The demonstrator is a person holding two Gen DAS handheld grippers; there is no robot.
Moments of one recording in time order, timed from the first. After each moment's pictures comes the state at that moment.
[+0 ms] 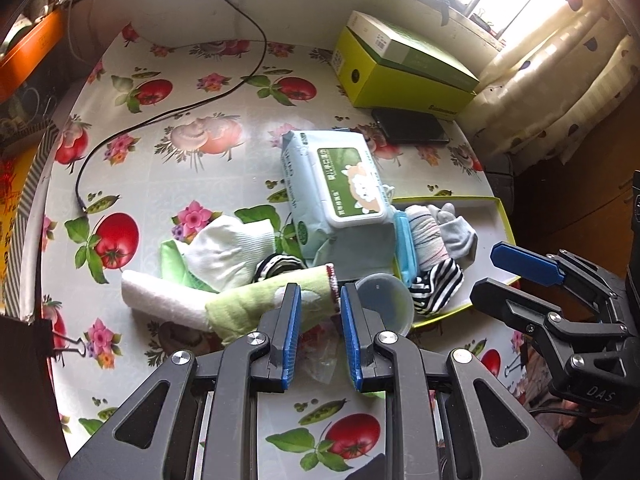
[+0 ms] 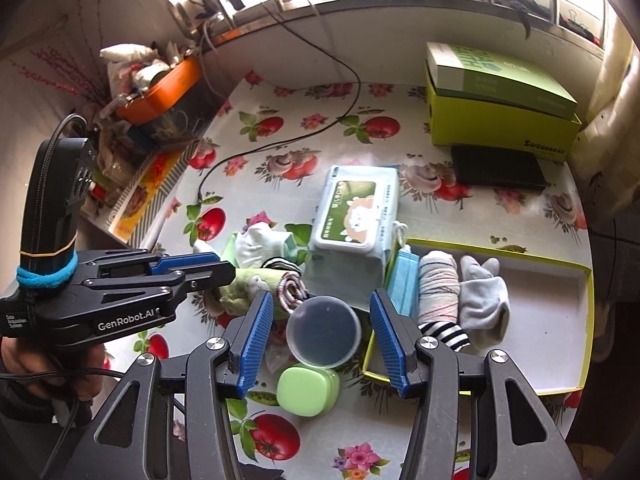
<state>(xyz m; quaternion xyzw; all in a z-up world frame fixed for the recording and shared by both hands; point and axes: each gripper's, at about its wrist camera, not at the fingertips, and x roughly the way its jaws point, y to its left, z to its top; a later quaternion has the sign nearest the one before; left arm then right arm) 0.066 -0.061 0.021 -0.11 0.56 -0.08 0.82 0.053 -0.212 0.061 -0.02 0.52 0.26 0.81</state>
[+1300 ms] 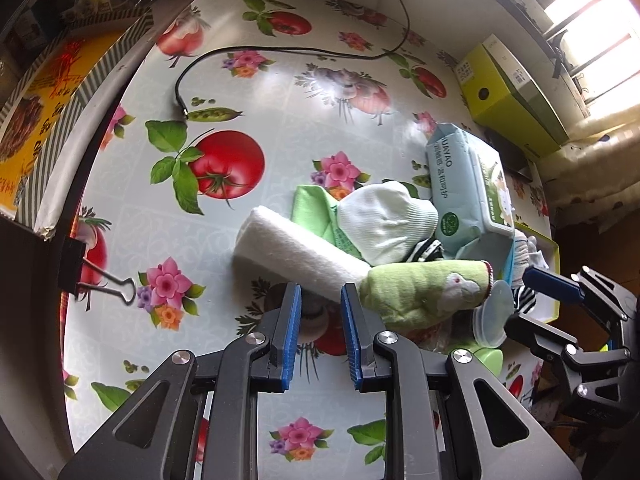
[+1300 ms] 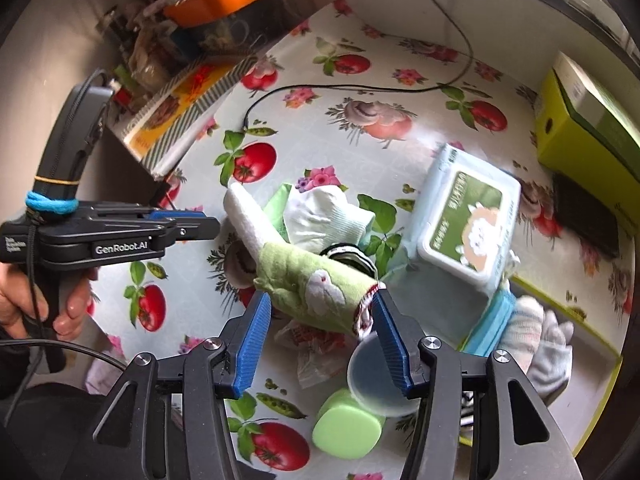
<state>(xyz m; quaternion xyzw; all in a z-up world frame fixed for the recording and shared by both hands) 0.038 0.058 -0.040 -0.22 0.59 0.03 0.78 0.069 -0.108 0.009 -0.16 0.56 0.35 0.73</state>
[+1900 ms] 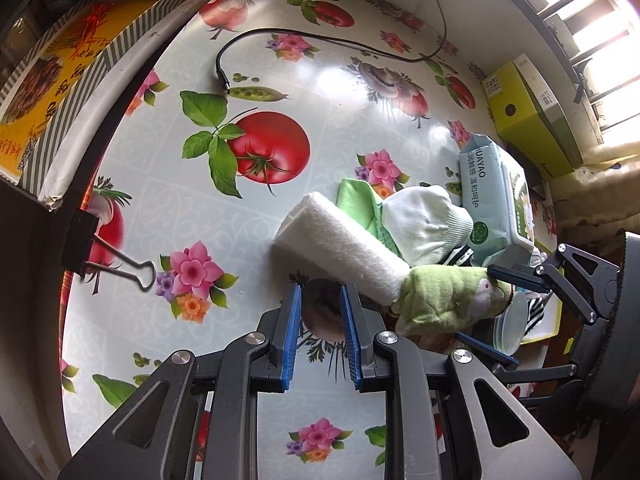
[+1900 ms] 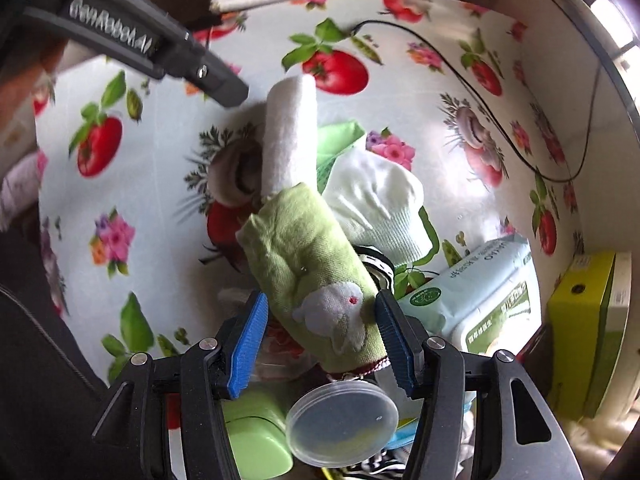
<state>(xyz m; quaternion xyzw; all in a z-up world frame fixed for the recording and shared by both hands) 0.027 0.086 -0.059 -0.25 0.59 0.05 0.76 0.036 -0.046 -0.059 -0.49 0.48 0.41 0.60</state>
